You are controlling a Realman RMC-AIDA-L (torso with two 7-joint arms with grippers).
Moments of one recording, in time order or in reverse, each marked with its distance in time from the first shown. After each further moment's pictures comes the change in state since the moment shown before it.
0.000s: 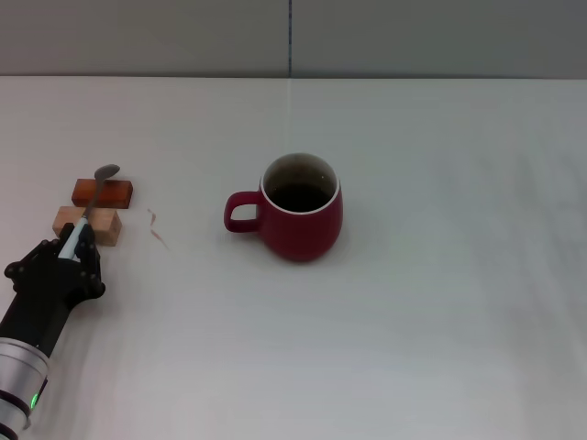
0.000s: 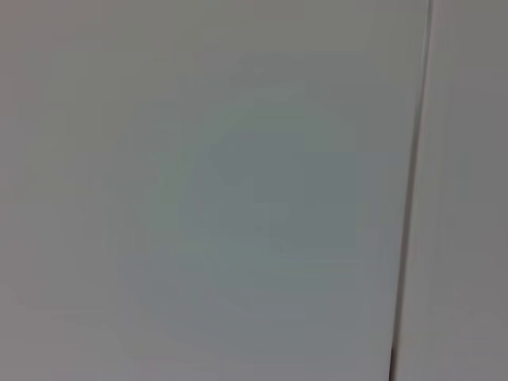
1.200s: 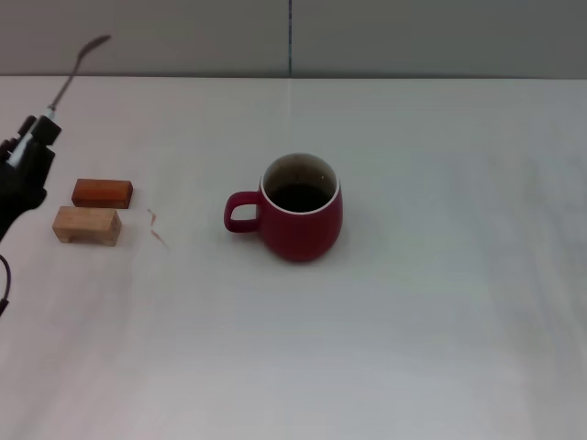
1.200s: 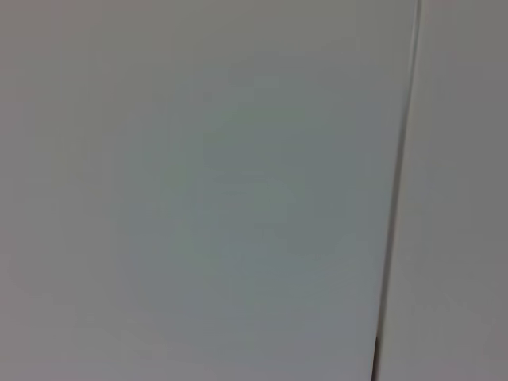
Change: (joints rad) left arm 0.121 0.016 0.014 0.542 0.295 0.195 -0.897; right arm -0.008 -0.002 0.004 -0.008 0.002 0.000 0.000
